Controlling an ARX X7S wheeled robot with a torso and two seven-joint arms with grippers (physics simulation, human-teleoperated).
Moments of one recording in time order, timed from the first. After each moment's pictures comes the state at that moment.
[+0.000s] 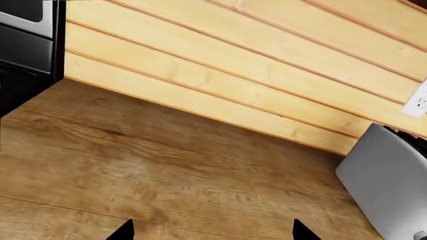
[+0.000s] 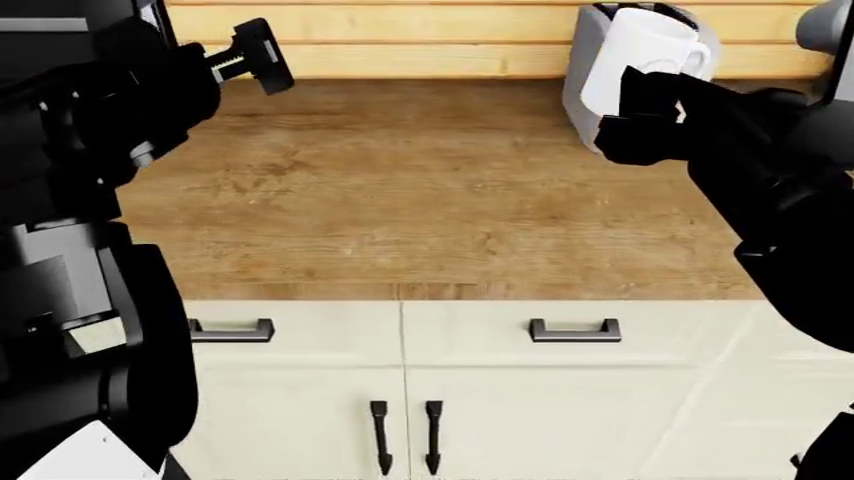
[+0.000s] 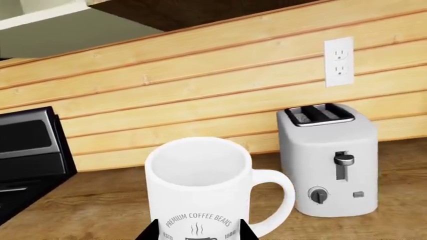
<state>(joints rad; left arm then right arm) -1.42 -0.11 -0.26 -0.57 -0.10 -1.06 0.10 0.99 0.46 0.12 -0.40 1.24 1.21 0.64</state>
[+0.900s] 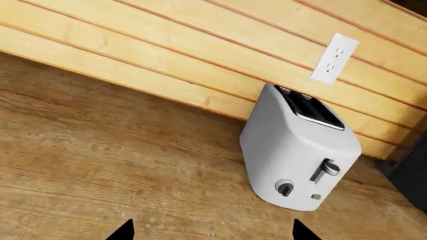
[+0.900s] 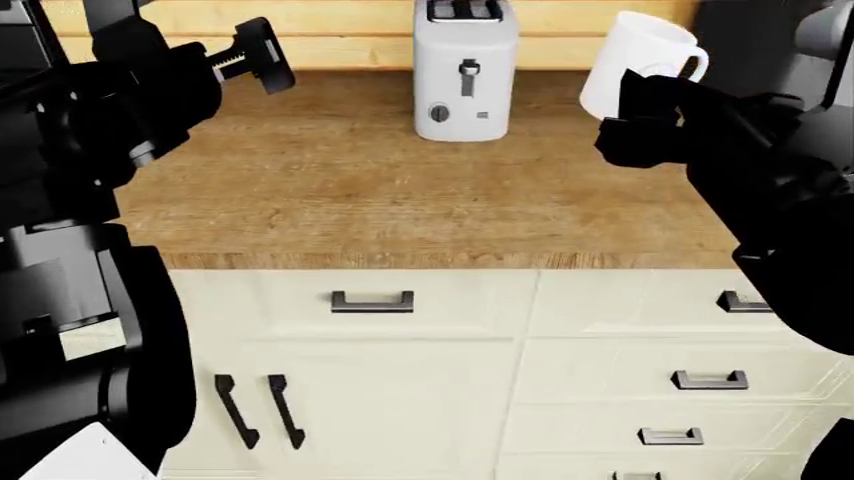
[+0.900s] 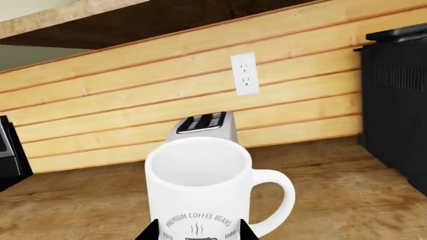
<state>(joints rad) -1.42 -0.12 -0.25 -0.56 -0.14 -1.07 0.09 0.97 0.47 0.11 -0.39 1.25 1.18 0.64</state>
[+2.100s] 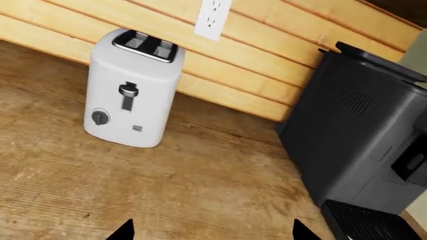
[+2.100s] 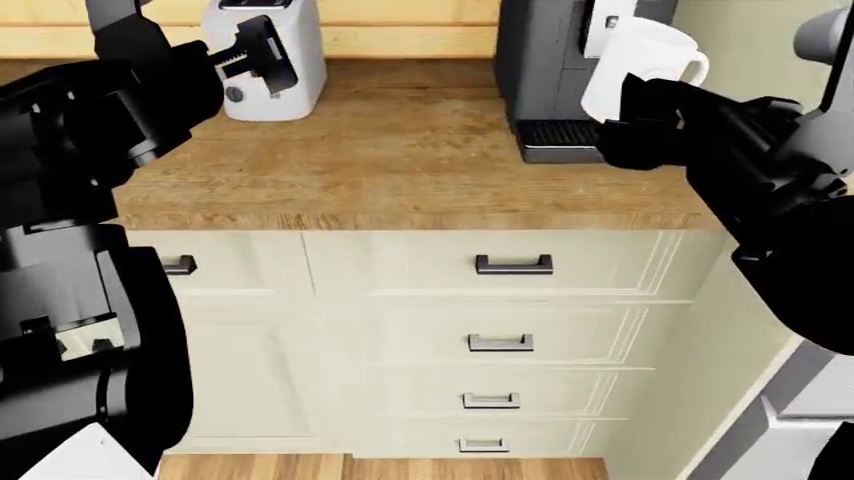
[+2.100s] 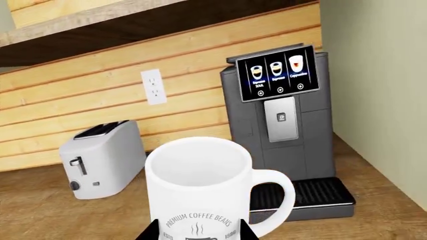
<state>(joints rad) -1.42 -0.12 -0.23 -0.55 -0.18 -1.07 0.07 0.96 0.49 0.09 -0.38 1.26 1.14 0.64</state>
